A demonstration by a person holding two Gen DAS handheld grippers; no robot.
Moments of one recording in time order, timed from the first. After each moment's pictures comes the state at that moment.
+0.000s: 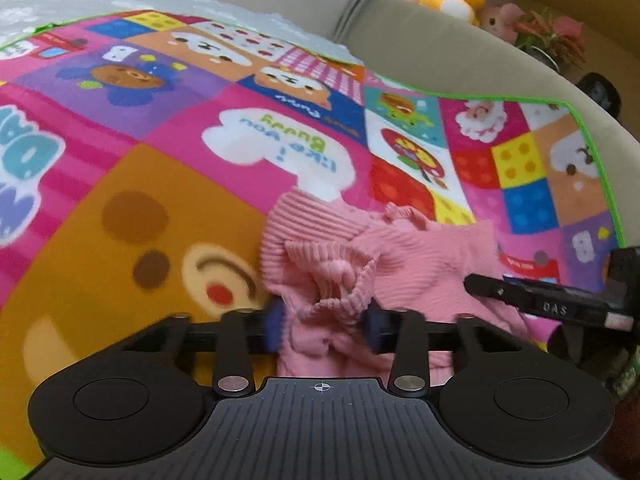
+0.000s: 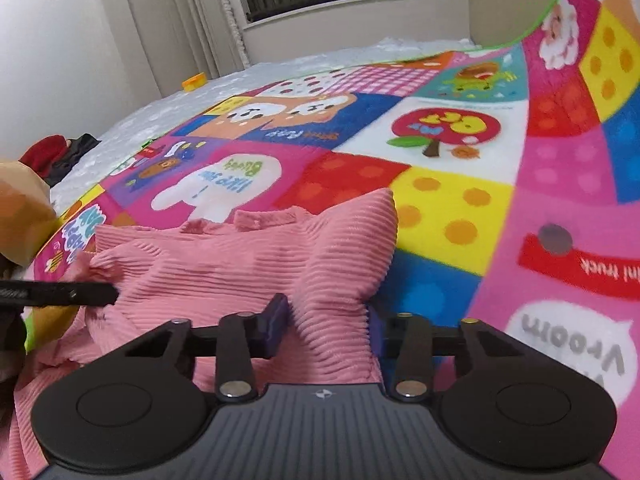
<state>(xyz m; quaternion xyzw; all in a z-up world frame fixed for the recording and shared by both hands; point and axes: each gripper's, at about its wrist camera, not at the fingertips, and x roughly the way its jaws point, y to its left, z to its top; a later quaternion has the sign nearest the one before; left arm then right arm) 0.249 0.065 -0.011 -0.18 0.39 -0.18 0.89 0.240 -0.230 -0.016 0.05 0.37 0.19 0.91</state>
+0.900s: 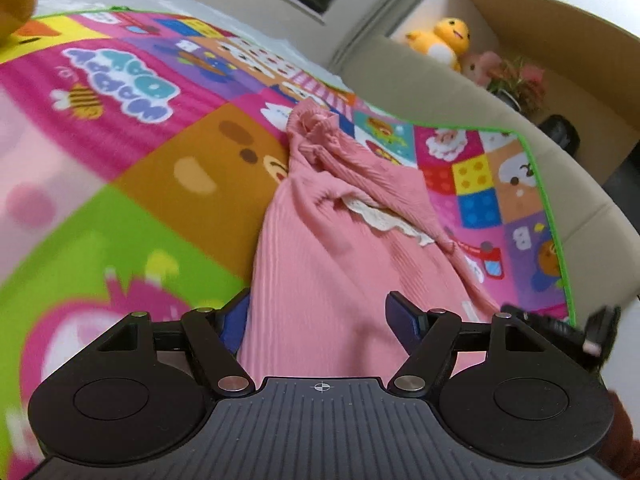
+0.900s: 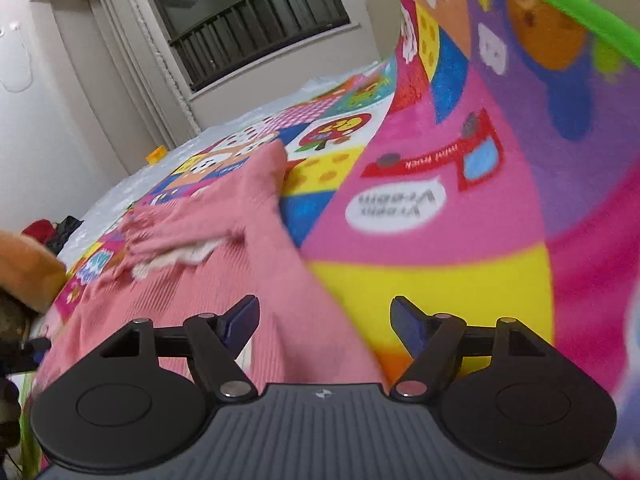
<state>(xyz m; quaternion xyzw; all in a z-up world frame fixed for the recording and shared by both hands) 0.088 0.132 -0.018 -0.25 0.34 -0.19 0.89 0.069 -0.329 -0.019 0.15 0.31 0.11 0.93</state>
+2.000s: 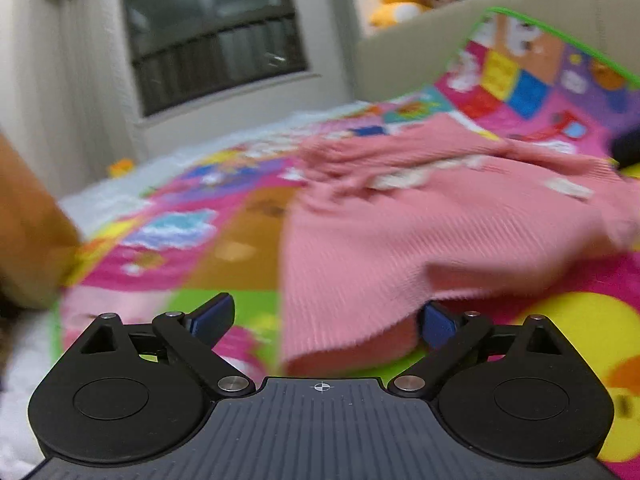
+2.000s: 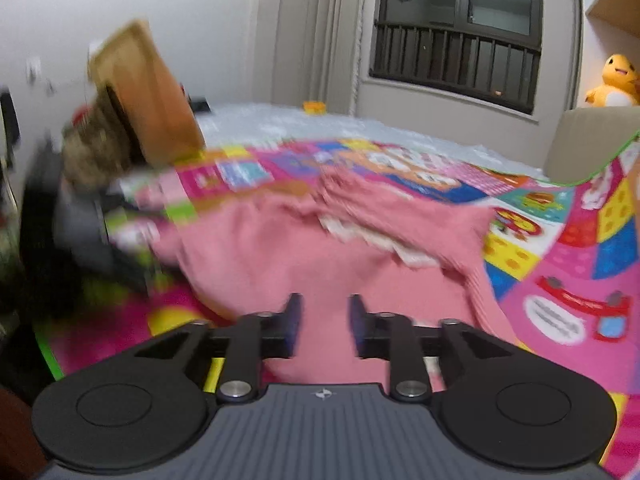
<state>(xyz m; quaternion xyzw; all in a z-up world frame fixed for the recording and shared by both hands) 0.032 0.051 -0.018 0.13 0.23 -0.04 0.96 -0.012 -0.196 0.025 -0.13 0.24 0.28 0.92</state>
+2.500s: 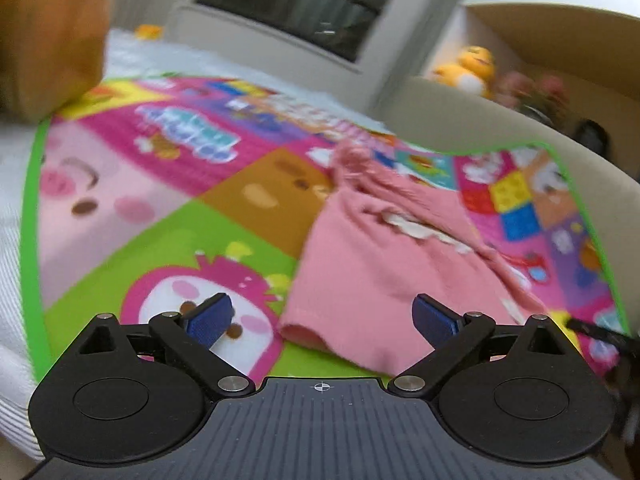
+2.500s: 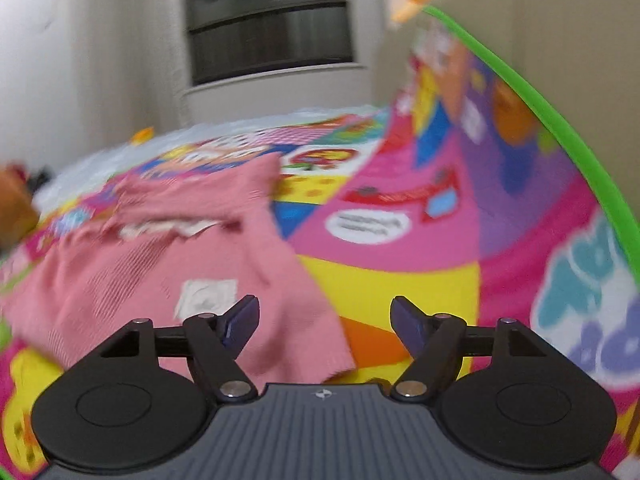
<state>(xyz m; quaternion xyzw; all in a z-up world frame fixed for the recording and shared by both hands) 0.033 0.134 -0.015 -0.21 0.28 -0.09 0.93 0.020 -0.322 -0.008 0.06 0.27 0.06 0.96</state>
